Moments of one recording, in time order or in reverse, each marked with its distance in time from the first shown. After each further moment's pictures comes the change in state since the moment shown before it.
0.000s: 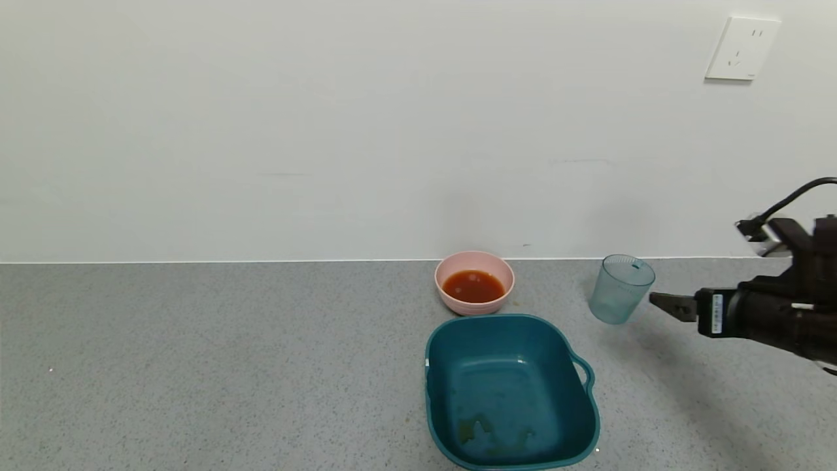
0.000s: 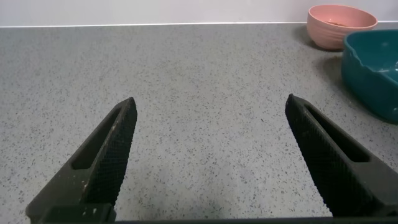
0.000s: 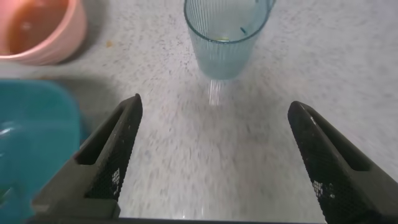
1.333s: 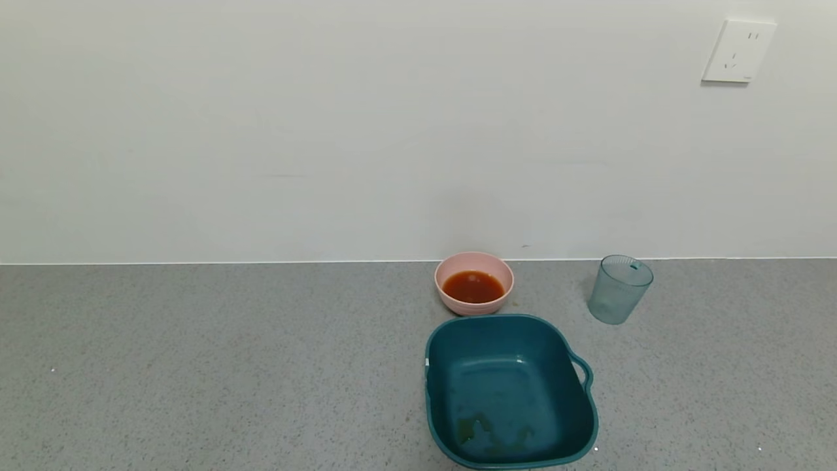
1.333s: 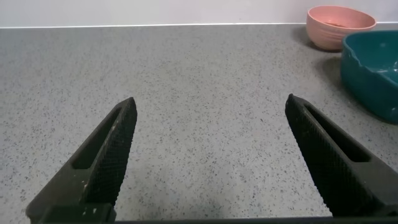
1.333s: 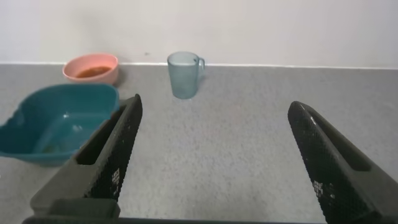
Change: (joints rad) left arm 0.000 0.000 0.000 0.000 0.000 0.000; right arm -0.111 -1.358 0.267 0.531 -0.006 -0.078
